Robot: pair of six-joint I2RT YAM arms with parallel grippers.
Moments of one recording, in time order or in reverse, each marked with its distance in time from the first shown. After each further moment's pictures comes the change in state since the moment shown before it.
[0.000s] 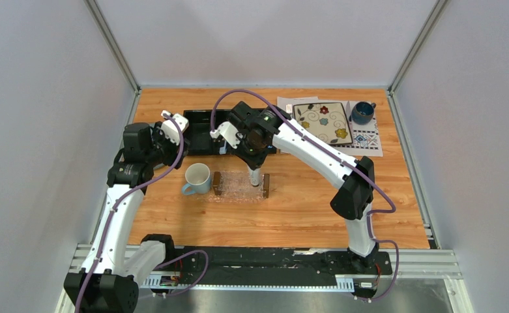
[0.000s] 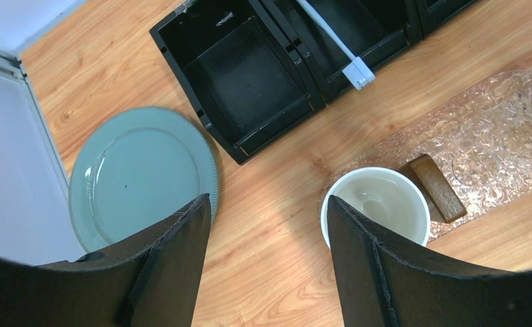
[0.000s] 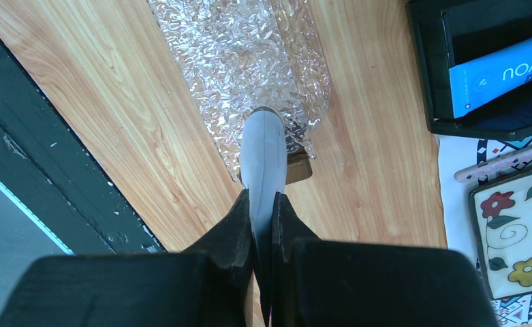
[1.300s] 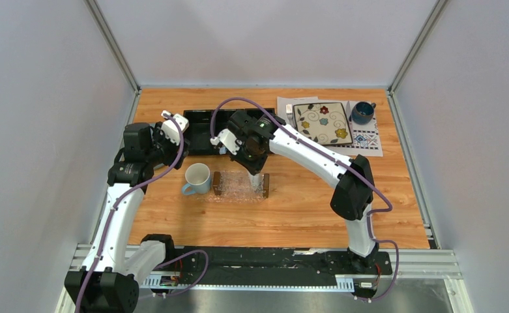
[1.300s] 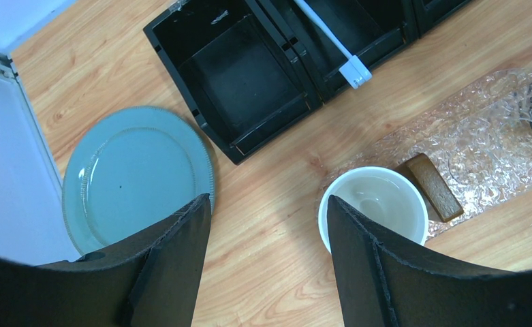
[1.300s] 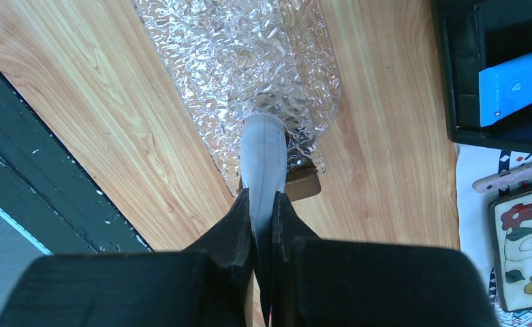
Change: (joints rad) left arm 0.006 0.009 -0.002 0.000 0.015 -0.003; right arm 0.008 0.000 -0.122 0.089 0.008 0.005
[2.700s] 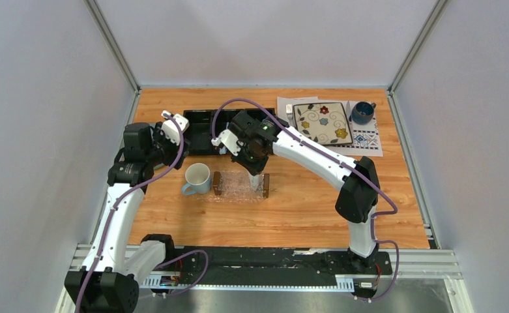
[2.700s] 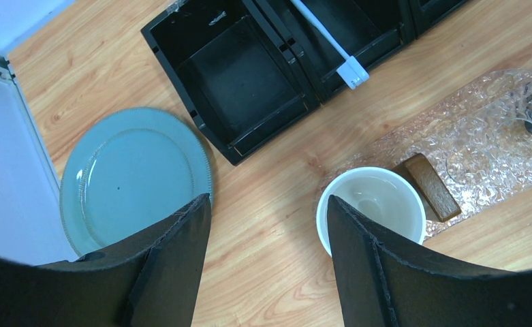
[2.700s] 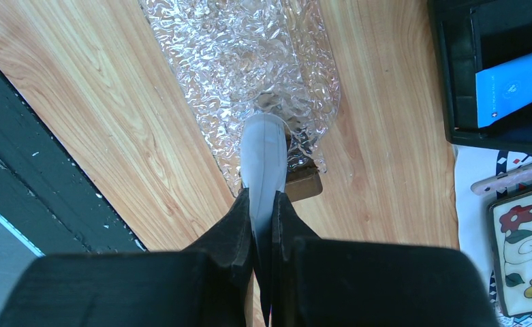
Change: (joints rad) left arm 0.000 0.000 0.000 0.000 0.007 -0.001; right arm 0.005 -0.051 -0.071 0.057 0.000 0.000
